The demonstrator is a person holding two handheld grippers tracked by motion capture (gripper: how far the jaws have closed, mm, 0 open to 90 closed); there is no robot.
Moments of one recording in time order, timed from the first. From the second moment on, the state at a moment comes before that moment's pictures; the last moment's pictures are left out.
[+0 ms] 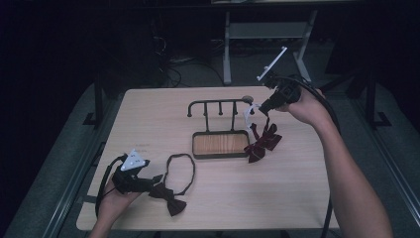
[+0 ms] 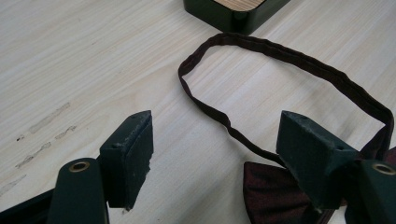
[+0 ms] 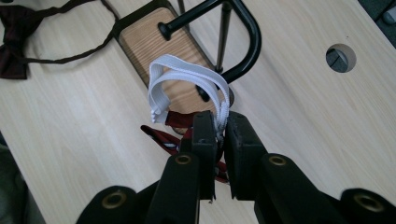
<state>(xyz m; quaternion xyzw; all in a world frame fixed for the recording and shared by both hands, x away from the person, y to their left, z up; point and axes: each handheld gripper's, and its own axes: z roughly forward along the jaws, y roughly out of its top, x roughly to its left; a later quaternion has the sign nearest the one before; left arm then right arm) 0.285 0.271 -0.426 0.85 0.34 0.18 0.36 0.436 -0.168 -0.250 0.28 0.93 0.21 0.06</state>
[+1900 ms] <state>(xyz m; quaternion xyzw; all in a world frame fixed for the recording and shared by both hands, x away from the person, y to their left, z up) 0.285 0.268 -0.428 0.86 0.34 0.18 0.35 0.443 -0.192 -0.292 0.30 0.92 0.23 0.01</state>
